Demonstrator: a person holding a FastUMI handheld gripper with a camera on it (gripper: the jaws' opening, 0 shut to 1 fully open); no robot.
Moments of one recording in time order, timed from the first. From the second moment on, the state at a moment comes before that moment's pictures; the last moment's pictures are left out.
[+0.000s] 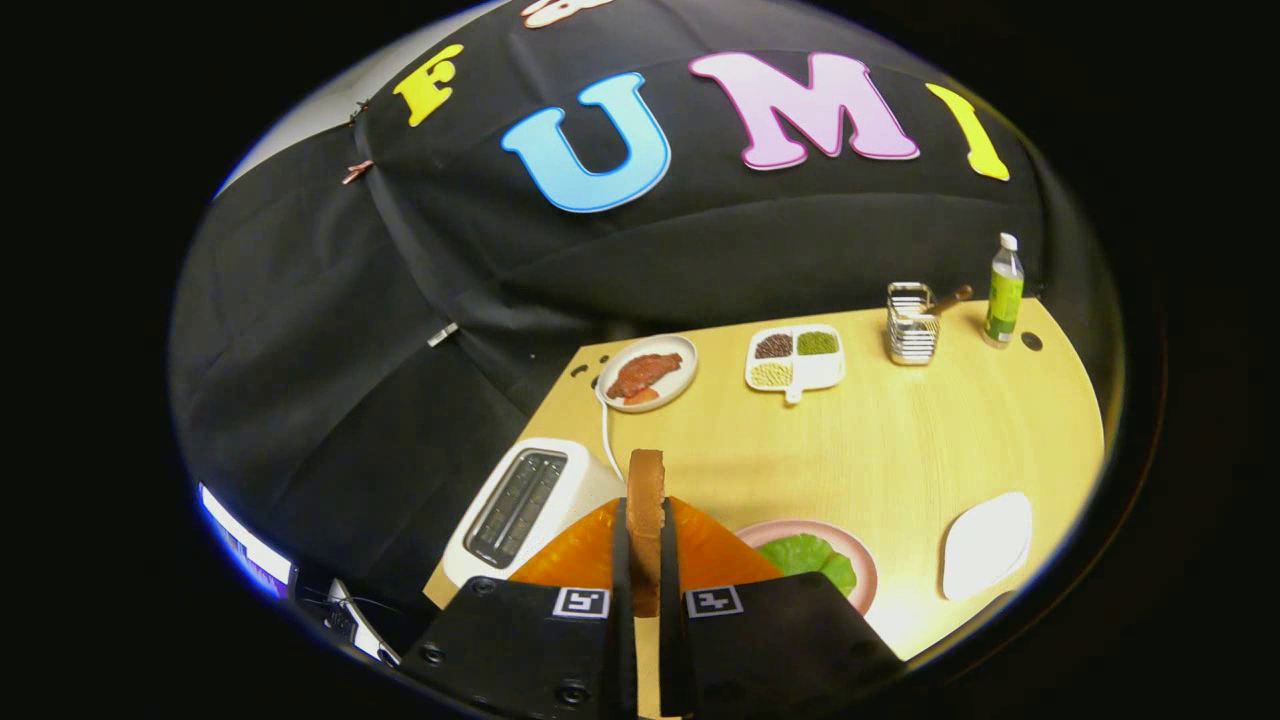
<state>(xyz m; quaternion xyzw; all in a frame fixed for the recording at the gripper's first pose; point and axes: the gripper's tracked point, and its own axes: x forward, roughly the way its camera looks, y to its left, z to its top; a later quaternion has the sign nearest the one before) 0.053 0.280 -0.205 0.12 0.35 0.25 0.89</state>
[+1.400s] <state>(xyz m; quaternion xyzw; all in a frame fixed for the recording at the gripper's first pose) 0.049 0.155 -0.349 0.15 0.45 0.12 0.87</state>
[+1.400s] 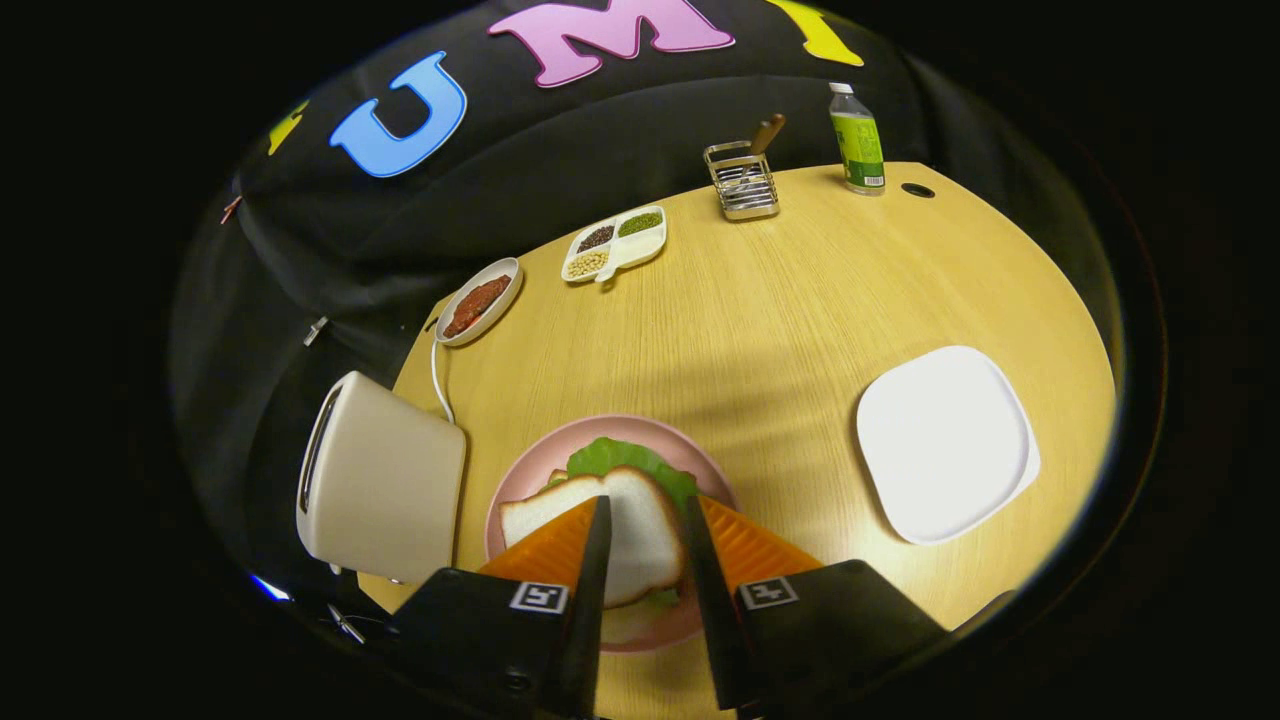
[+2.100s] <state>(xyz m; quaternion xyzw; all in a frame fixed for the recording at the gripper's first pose) 0.074 0.066 -0.174 0.03 0.24 0.07 0.97</state>
